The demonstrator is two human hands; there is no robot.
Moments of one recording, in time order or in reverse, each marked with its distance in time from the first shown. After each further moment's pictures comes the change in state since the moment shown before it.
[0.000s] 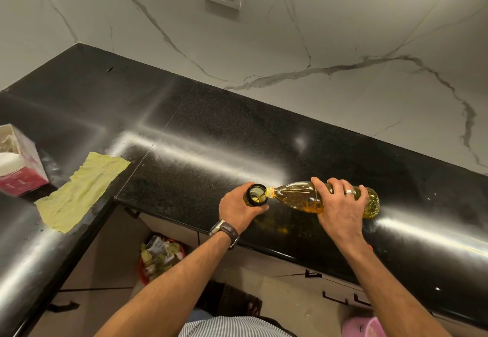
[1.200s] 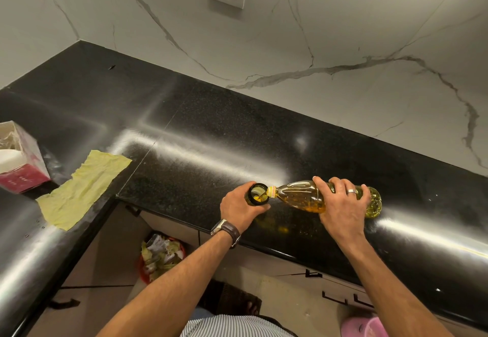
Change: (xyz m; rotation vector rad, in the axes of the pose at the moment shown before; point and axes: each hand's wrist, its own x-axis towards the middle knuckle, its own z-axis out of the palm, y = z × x) left_hand 0.000 -0.002 0.002 0.011 0.018 -0.003; right_hand 0.001 0.002 0.000 -0.011 0.016 -0.016
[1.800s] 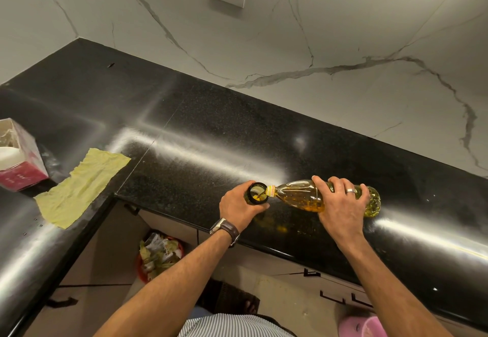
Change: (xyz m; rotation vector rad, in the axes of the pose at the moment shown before) left_hand 0.000 0.000 0.000 -0.005 -0.002 -0.010; right_hand 0.000 0.000 -0.001 -0.012 0.004 0.004
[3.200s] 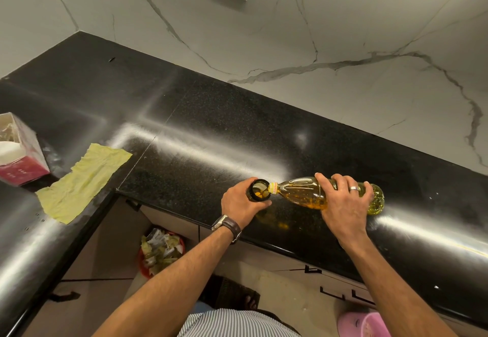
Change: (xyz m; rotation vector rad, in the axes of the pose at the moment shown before) left_hand 0.000 -0.001 0.000 -0.014 -0.015 0.014; right_hand 0.000 0.002 0.004 0.002 0.023 -0.016
